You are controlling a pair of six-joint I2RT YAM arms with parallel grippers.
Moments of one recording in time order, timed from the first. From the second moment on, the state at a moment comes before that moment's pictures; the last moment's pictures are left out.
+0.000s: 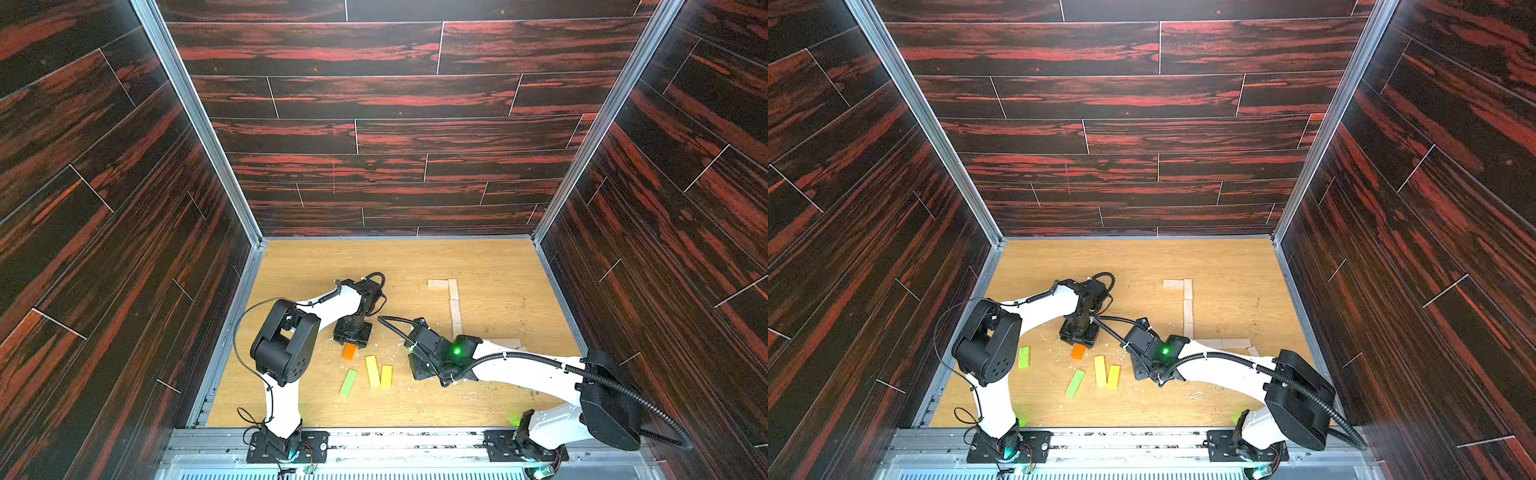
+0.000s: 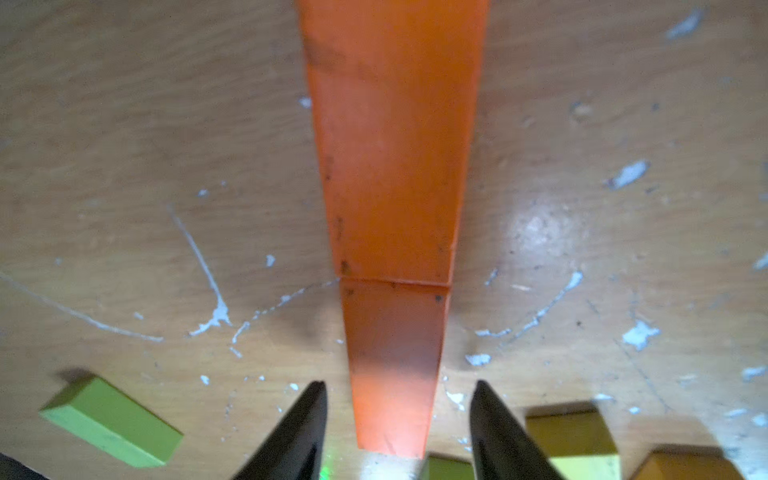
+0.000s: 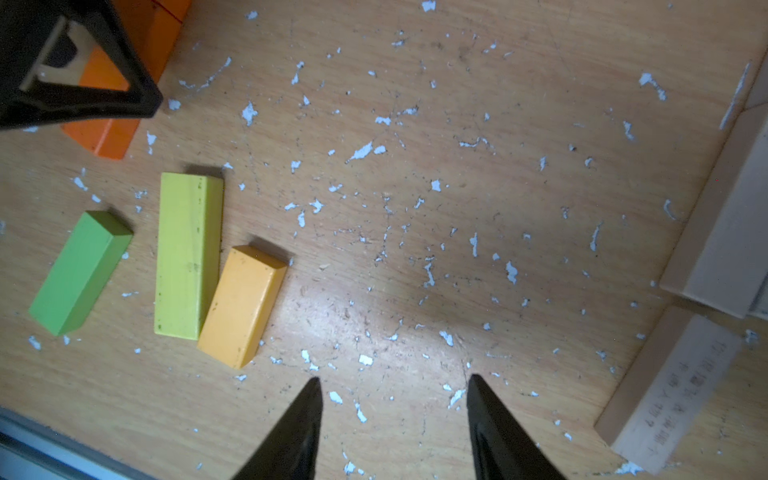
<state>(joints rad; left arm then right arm) -0.51 1.92 1.30 -1.07 -0.05 -0.33 1.08 1.47 0.91 -0.61 0.19 0.70</state>
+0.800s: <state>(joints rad) -0.49 0.92 1.16 -1.07 -0.32 -0.55 1.23 1.83 1.32 -0.62 0.08 0.66</state>
